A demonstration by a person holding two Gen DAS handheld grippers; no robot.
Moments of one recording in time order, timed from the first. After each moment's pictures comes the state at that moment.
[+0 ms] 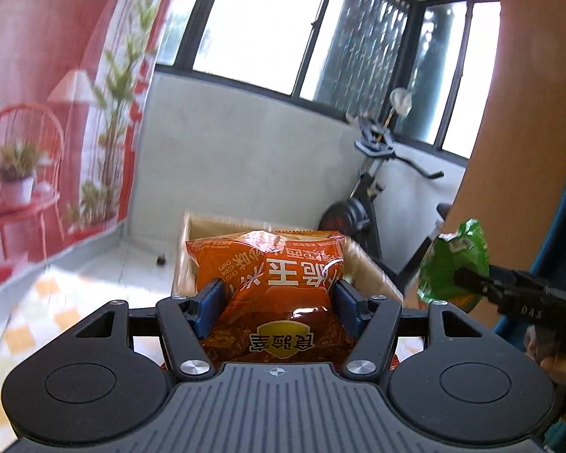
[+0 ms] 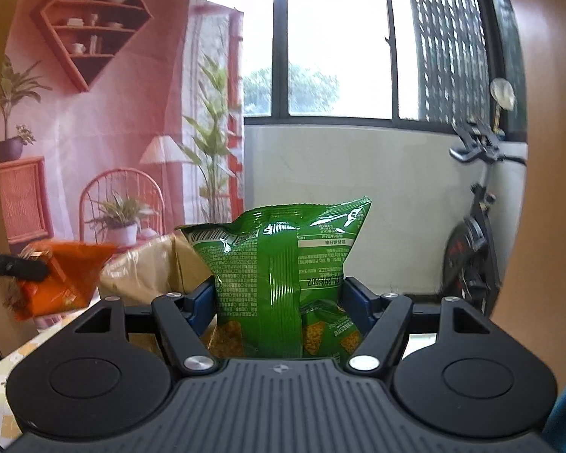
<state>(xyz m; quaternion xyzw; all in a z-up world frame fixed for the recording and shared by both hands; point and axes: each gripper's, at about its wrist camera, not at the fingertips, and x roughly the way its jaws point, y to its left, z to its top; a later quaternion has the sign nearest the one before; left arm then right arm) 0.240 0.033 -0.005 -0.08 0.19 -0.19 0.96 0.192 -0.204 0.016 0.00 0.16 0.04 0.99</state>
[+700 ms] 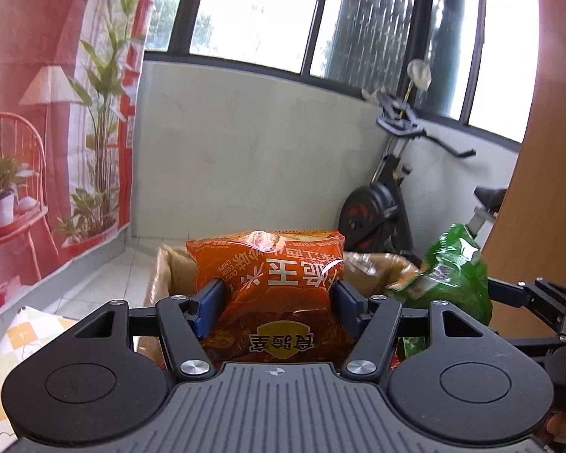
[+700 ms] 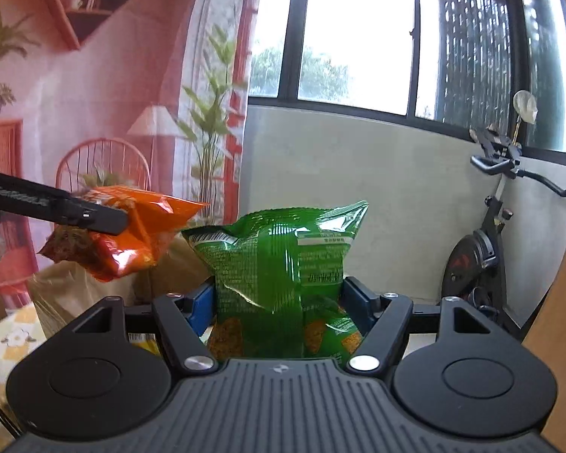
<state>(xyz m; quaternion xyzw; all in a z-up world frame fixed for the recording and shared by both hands) 0.364 -0.012 -0.024 -0.04 0.23 -0.18 0.96 0.326 -0.169 -0.019 -0.06 0.19 0.03 0.98</state>
